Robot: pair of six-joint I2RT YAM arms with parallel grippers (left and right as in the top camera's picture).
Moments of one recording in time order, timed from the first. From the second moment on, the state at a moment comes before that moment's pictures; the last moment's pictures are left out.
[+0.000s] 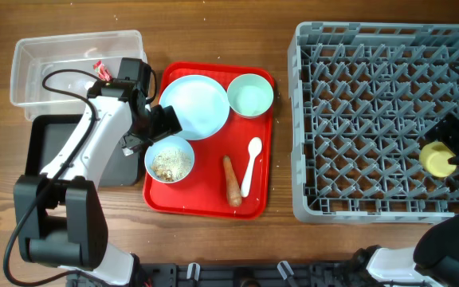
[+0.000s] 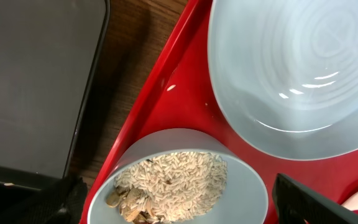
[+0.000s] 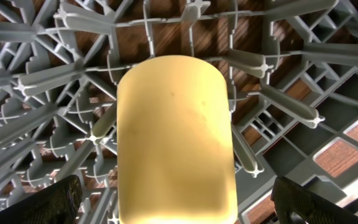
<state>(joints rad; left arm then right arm) -0.12 1.72 1.21 -0.97 0.09 -0.53 -0.64 1.60 1.36 -1.23 0.05 0.24</state>
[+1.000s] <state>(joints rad) -0.12 1.72 1.21 -0.97 0.09 -0.53 -0.64 1.56 1.36 -1.20 -0.20 0.12</state>
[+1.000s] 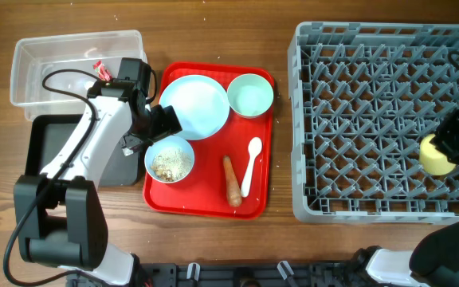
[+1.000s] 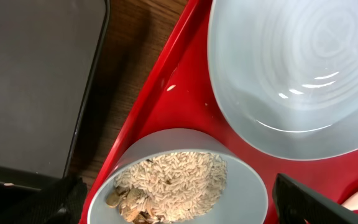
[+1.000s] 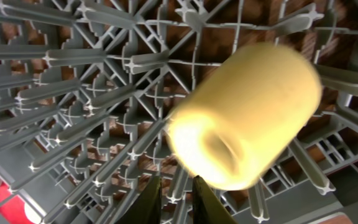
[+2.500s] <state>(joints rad) -0.12 1.70 1.21 -0.98 0.09 -0.53 -0.34 1.53 1.38 -1.03 -0.44 0.01</state>
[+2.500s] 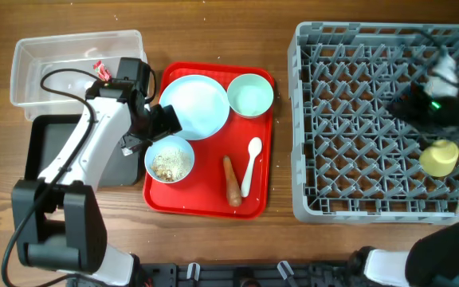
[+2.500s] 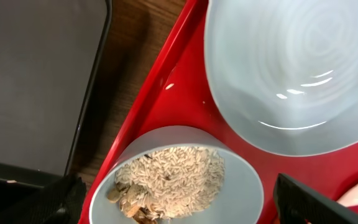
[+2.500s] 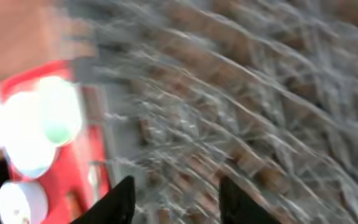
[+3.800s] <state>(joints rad) -0.02 1.39 1.21 -1.08 0.03 -0.53 0.35 2.02 1.41 -0.48 -0.09 0.29</state>
